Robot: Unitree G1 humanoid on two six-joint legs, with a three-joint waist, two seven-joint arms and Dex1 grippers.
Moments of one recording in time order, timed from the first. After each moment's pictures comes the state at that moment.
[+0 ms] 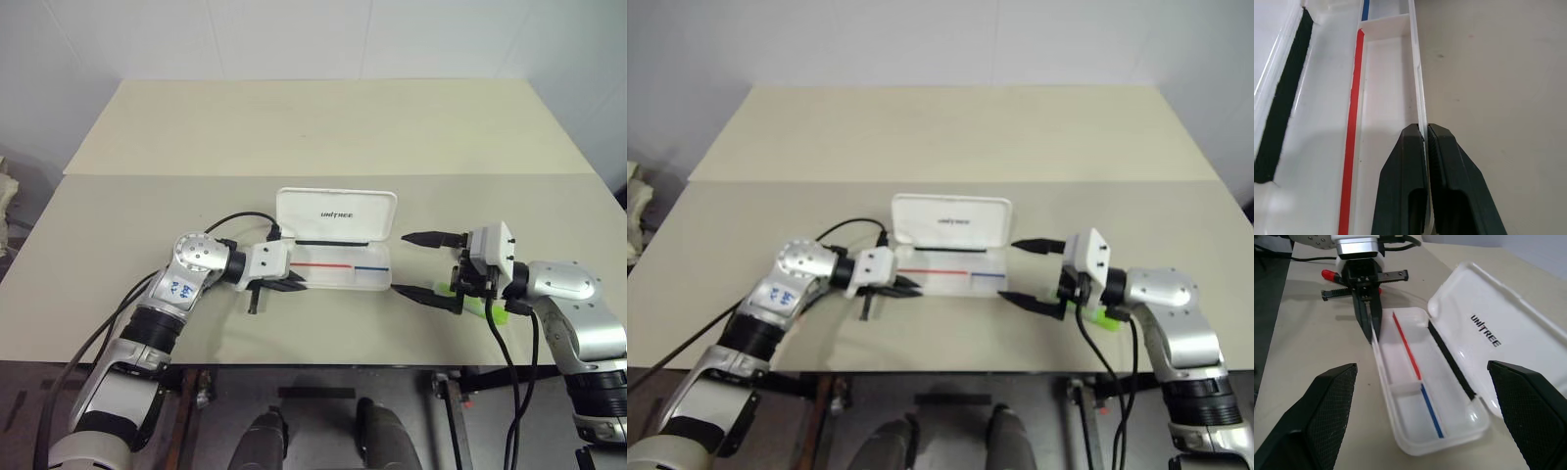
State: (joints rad) left arm -0.67 0.53 -0.26 0.36 0.00 -0.09 -1.24; right arm -0.30 -0.72 -0.09 -0.08 0.46 0.09 1.17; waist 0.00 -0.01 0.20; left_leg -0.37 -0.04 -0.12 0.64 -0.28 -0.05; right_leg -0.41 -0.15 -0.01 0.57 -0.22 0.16
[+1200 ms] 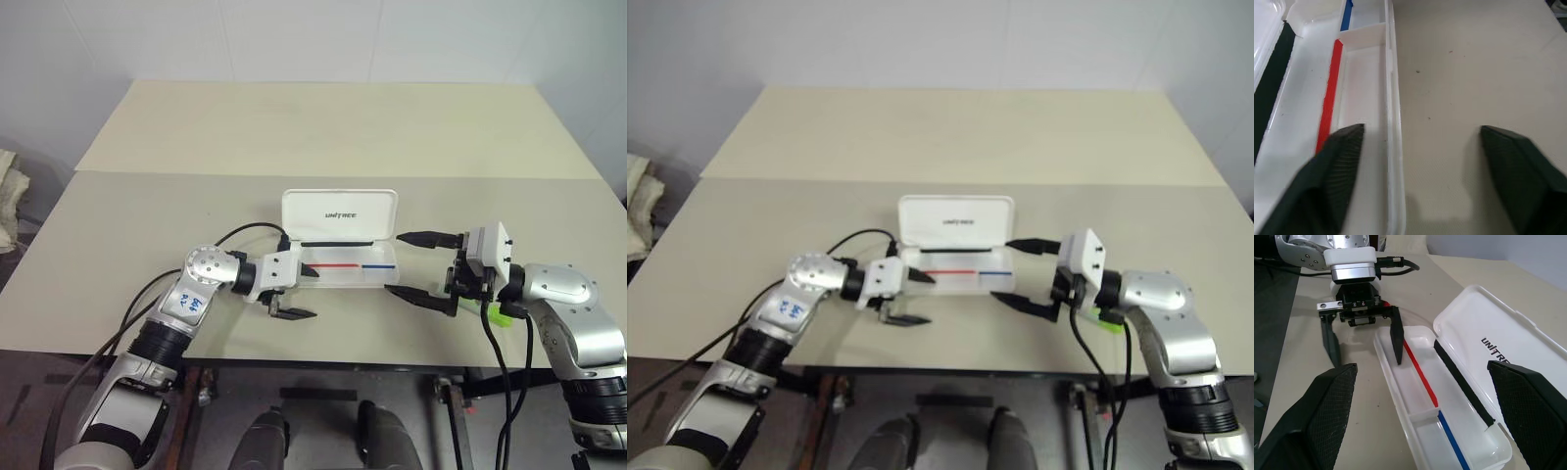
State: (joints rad) left arm -0.57 0.49 -0.27 0.22 -0.03 0.01 -1.17; right arm -0.30 -0.68 -0.07 -0.15 0.46 0.14 1.14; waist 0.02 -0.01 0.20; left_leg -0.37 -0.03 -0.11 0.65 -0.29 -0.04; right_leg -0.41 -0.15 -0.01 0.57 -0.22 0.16
